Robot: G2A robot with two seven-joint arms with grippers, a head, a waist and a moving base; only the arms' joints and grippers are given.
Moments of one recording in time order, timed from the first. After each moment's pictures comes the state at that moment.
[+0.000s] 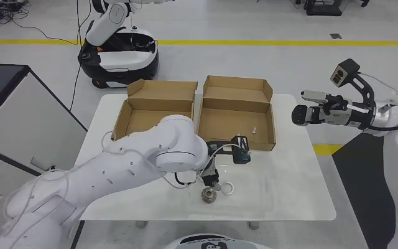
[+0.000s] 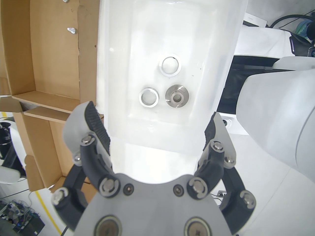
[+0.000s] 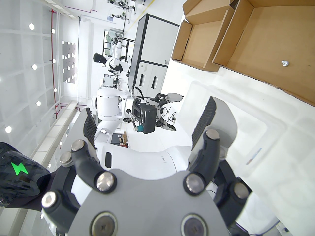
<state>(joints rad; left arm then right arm) 0.61 -1.14 -0.46 -1.98 0.50 -0.24 -1.50 -1.31 -0.85 1.79 -1.82 0.45 0.36 1.34</state>
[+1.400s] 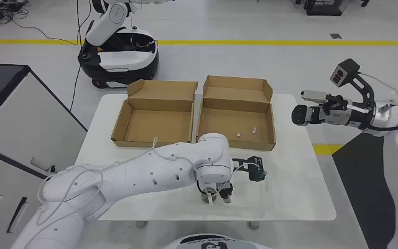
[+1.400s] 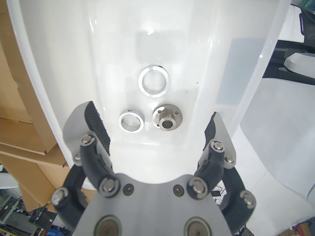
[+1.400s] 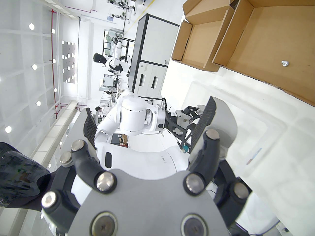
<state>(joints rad) 0.56 -1.34 -0.21 -1.71 0.56 -0.22 -1.45 -1.31 -0.85 1.79 -1.82 0.45 0.36 1.34</state>
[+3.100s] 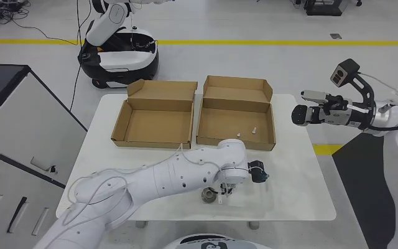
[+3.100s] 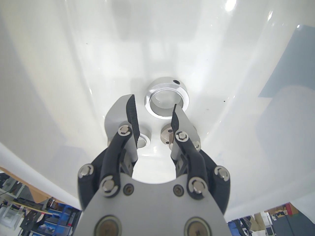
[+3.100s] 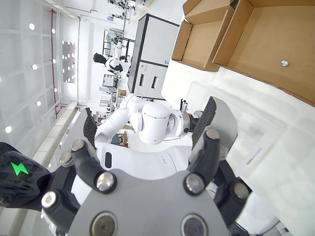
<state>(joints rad) 0.62 -1.52 -0.17 -1.45 0.70 -0.26 -1.54 -1.31 -0.85 1.79 -1.82 0.45 0.36 1.34</state>
